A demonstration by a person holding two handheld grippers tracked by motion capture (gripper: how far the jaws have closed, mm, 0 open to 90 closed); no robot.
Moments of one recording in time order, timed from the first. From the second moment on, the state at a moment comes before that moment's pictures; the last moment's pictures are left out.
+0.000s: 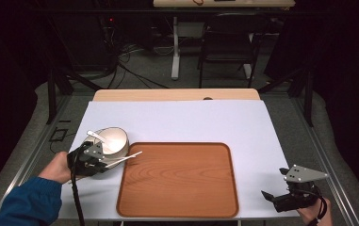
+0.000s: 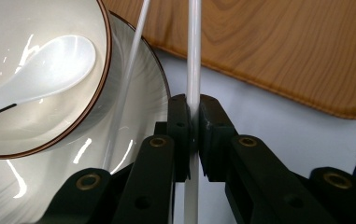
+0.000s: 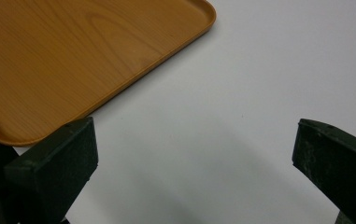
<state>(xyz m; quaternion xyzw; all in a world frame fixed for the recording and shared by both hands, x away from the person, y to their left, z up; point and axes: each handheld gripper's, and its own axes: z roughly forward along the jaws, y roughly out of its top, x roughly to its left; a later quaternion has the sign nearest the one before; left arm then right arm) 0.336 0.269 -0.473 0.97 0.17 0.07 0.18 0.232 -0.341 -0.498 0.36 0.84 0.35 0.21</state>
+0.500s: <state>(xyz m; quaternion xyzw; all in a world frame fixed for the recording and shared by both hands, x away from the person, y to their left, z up) 0.319 0.249 -0.461 0.95 0.21 0.06 0.21 0.232 -0.341 -0.498 0.36 0.84 0.35 0.21</state>
